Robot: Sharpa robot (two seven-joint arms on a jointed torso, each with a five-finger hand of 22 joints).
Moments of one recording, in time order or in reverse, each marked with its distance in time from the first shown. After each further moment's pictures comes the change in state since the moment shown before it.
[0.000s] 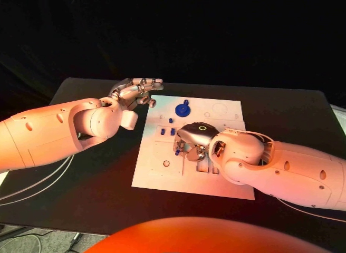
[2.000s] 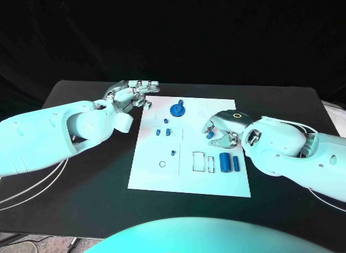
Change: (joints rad) left arm -0.003 0.001 0.000 0.001 -0.016 0.028 -0.014; left_hand 0.000 0.000 -0.003 -0.003 0.000 -0.004 0.004 0.000 -0.001 -0.011 0.003 0.000 -0.002 0.000 0.000 0.000 -0.012 0.000 0.000 0.000 -0.022 -0.011; right arm 0.045 -0.246 0.022 0.085 -0.036 -0.002 -0.067; right_hand 0.020 -0.018 -0.269 0.059 0.052 -0.173 -0.012 -0.009 -0.038 -0.251 0.019 0.030 -0.048 0.004 -0.004 0.006 -0.049 0.000 -0.004 0.000 -0.017 -0.029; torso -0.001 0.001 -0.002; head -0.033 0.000
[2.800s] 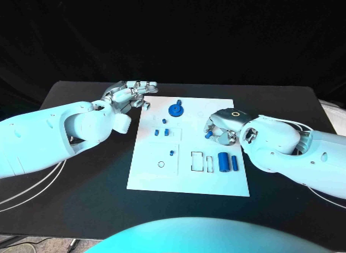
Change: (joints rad) left arm -0.001 -0.002 0.000 0.000 -0.003 0.005 -0.004; left_hand 0.000 0.000 0.000 0.000 0.000 0.000 0.000 0.000 0.000 -0.007 0.000 0.000 -0.001 -0.004 0.004 0.000 0.000 0.000 -0.004 0.004 0.000 0.000; right arm -0.004 0.019 -0.002 -0.048 -0.038 -0.006 -0.010; right_hand 0.020 0.020 0.119 -0.010 -0.043 0.048 0.005 0.000 0.002 0.050 0.004 0.005 -0.002 0.000 0.000 0.000 -0.006 0.000 0.004 -0.004 0.000 0.001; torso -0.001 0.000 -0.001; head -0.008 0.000
